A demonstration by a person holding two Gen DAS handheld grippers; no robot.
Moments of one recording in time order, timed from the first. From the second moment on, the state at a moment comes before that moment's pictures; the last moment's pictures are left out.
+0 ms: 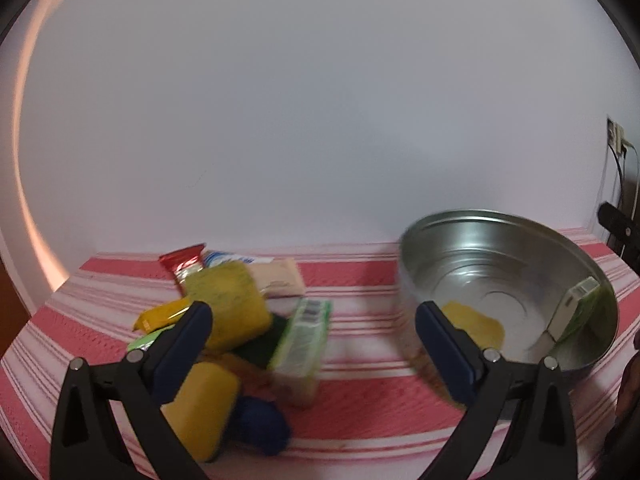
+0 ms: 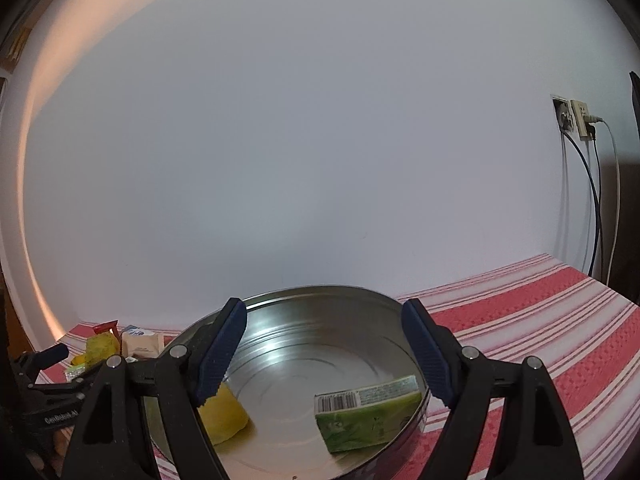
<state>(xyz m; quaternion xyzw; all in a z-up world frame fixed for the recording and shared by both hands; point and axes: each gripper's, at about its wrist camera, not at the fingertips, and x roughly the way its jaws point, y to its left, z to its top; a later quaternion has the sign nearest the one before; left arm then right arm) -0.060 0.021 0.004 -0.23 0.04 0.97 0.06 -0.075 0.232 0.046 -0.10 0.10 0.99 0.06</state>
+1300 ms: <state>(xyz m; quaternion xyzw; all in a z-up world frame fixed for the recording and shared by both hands) -0.083 -0.079 -0.035 -0.39 -0.01 0.91 0.11 -0.061 0.119 0.038 -0.15 0.04 0.98 -0.11</state>
